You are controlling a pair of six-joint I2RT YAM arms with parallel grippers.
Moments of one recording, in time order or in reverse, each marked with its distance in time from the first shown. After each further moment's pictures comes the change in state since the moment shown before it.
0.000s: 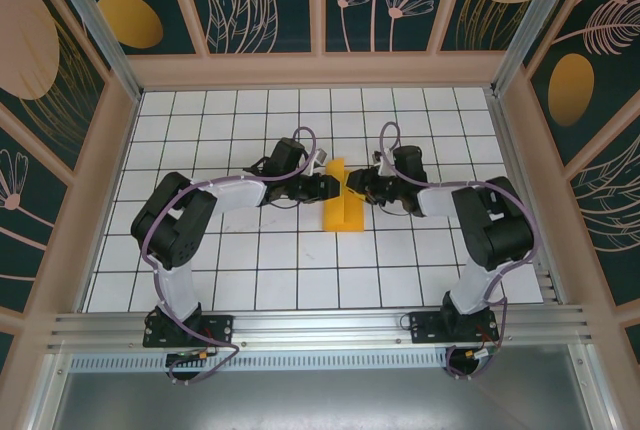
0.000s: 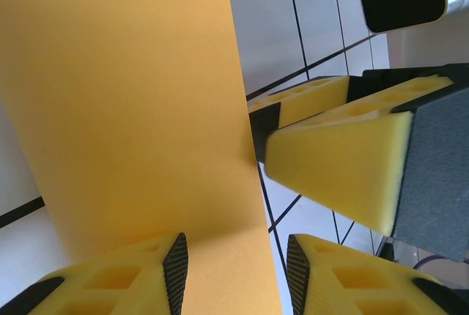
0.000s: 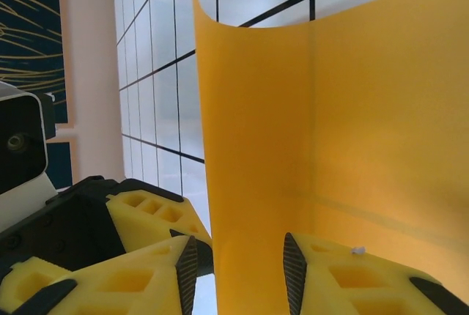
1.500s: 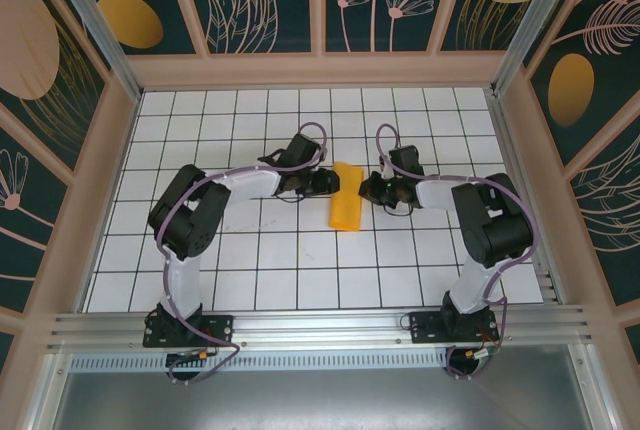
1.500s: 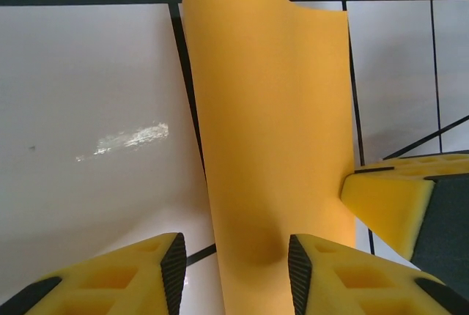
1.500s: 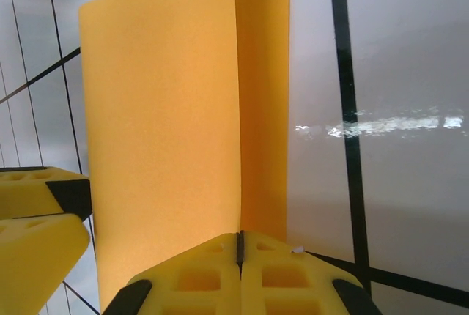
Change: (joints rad) left arm -0.032 0.124 0.193 -0.225 -0.304 0.039; right arm -0.005 0.013 0.085 -0.336 0.261 -0.177
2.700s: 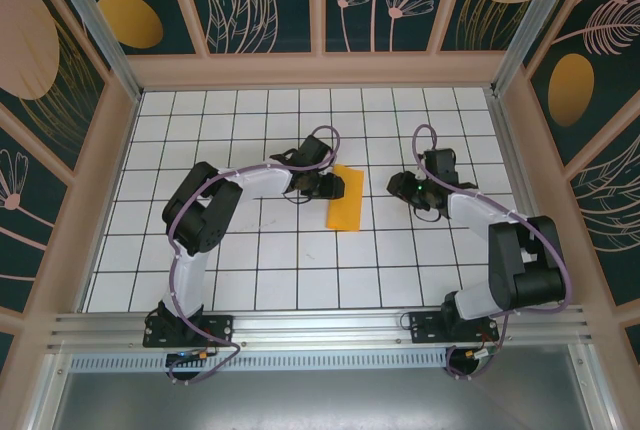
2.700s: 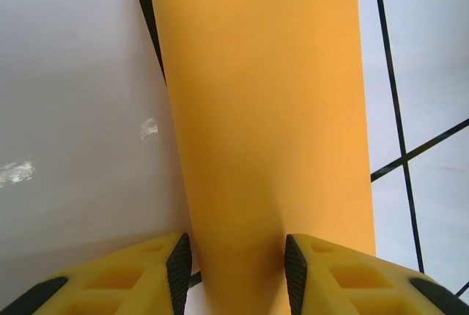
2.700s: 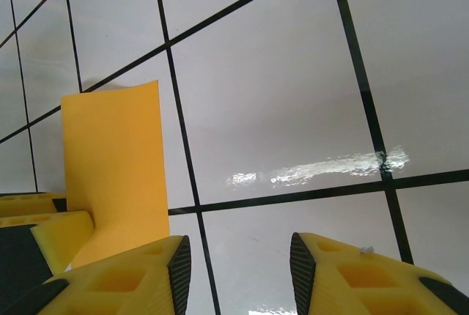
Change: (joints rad) left arm -0.033 0.077 0.099 -0.113 -0.050 0.104; right arm -0.163 -0.311 -0.118 -0.177 0.161 -0.113
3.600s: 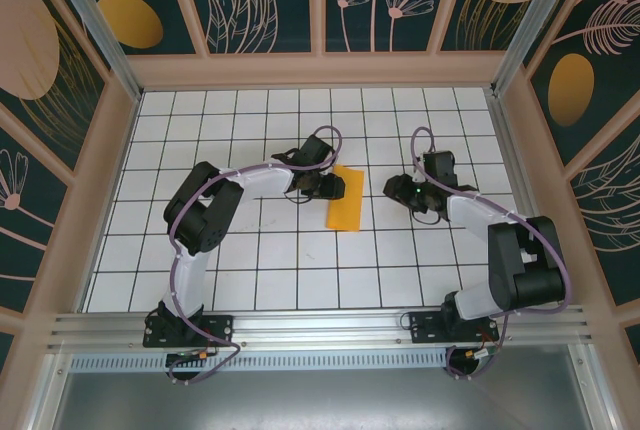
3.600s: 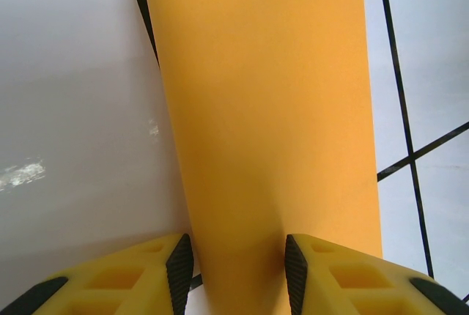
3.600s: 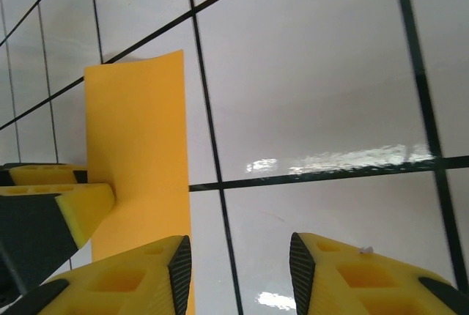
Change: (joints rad) left arm -0.004 0.005 0.012 -0.017 -0.014 0.013; right arm 0.016 0.003 -0.021 0.030 -0.080 0.004
